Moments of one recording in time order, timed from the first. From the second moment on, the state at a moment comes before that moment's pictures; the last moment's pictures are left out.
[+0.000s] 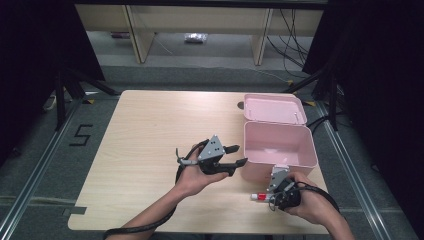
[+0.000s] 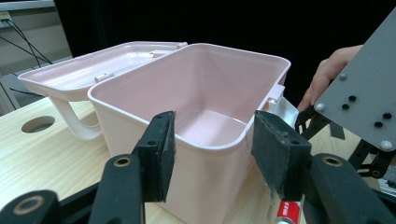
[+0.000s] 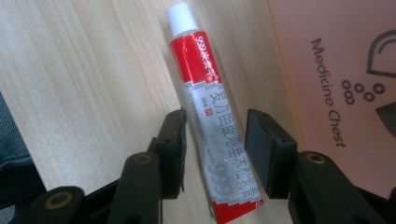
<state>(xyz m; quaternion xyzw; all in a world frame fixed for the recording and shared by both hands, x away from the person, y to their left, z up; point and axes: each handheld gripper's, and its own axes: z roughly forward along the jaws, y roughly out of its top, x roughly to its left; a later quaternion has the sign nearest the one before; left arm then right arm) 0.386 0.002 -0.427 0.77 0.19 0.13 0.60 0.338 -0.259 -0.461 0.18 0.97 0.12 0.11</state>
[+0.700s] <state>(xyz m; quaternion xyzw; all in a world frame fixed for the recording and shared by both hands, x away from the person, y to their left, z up) 0.385 0.001 -0.430 0.77 0.19 0.12 0.60 0.332 -0.254 -0.468 0.17 0.97 0.11 0.13</state>
